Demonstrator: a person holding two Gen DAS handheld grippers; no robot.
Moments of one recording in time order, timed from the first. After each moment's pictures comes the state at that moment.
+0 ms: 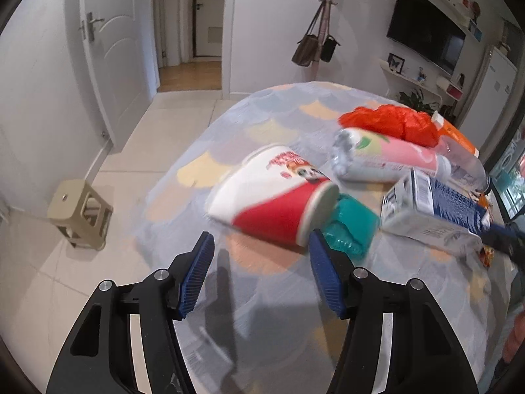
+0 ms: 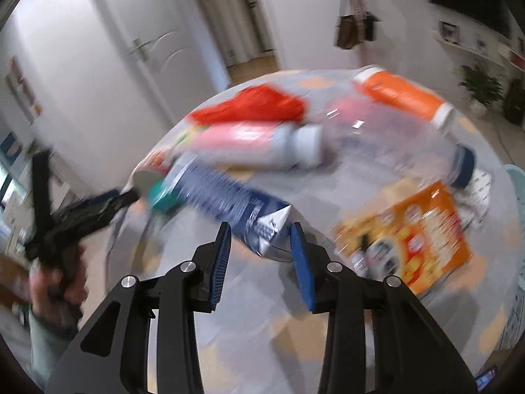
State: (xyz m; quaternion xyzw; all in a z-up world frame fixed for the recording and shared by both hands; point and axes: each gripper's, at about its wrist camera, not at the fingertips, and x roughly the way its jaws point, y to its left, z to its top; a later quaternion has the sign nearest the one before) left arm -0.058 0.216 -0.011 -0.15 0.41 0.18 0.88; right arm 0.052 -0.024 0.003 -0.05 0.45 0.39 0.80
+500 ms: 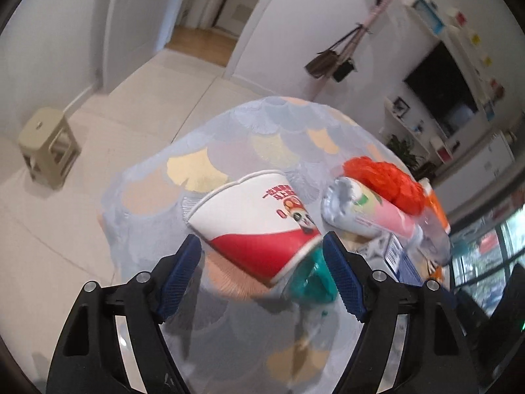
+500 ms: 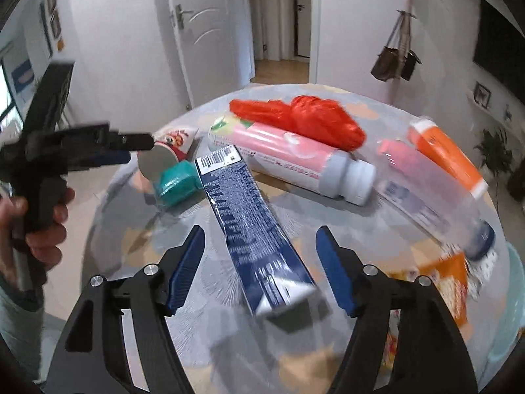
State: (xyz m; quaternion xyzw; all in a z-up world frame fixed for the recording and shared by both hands) left arm -0.044 0.256 -0.011 -0.33 0.38 0.17 0.85; right arm 0.048 0.031 0.000 -0.18 0.39 0.42 0.80
